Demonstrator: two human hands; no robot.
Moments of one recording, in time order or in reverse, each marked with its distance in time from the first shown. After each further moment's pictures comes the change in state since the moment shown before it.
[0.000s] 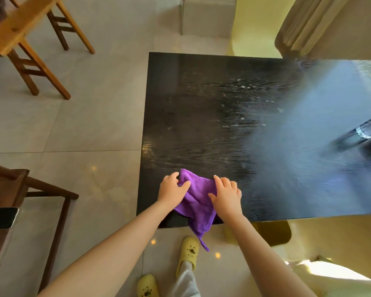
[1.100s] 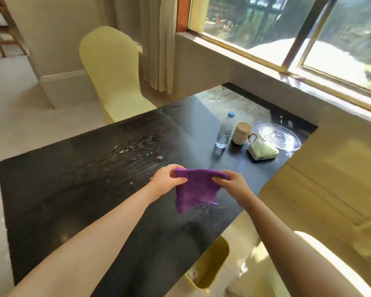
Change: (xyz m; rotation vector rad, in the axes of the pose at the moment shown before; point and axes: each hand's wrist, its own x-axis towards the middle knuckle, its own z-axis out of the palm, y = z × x) left_hand 0.018 0.342 0.078 -0.023 -0.595 0.680; right_hand -0.011 0.240 -0.234 0.991 0.454 0.349
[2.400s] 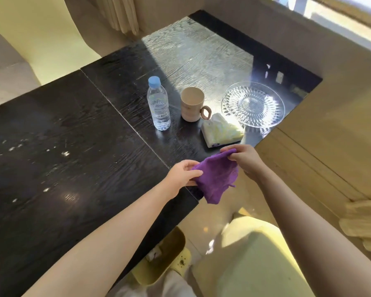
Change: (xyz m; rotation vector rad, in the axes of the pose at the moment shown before) left_hand 0.261 0.043 0.313 -0.424 -0.125 -0.433; right_hand 0.230 0.189 -0.264 0.116 -0.041 0.302
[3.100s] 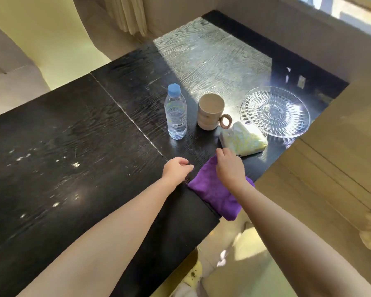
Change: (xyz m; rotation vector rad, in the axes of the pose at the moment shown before) left_hand 0.063 0.010 -0.073 0.372 0.357 -0.037; right_hand 0.057 0.006 0.104 -1.056 0.188 -0.370
